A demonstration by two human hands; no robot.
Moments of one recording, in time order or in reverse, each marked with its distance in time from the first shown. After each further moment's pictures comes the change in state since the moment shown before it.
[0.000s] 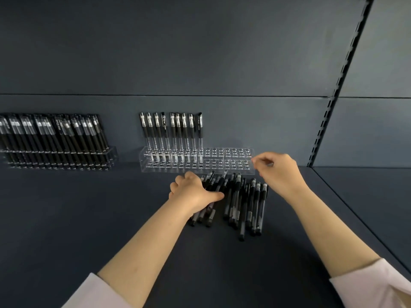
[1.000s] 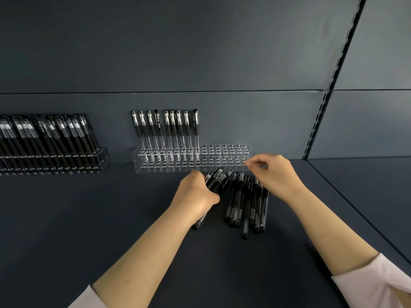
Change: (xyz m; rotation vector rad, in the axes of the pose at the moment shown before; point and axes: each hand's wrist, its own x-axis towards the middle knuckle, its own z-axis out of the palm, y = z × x) left_hand -0.001 -0.005 0.000 -0.182 -0.004 0.184; right_hand -0.007 0.000 0.008 -0.067 -0.060 -0.001
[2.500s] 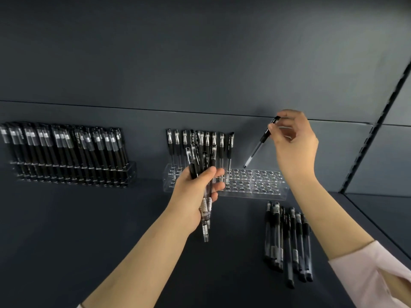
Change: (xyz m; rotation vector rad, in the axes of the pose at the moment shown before) left_hand 0.026 -0.024 -0.064 -1.162 0.037 0.045; right_hand 0.072 -0.090 0.016 0.420 0.524 -0.248
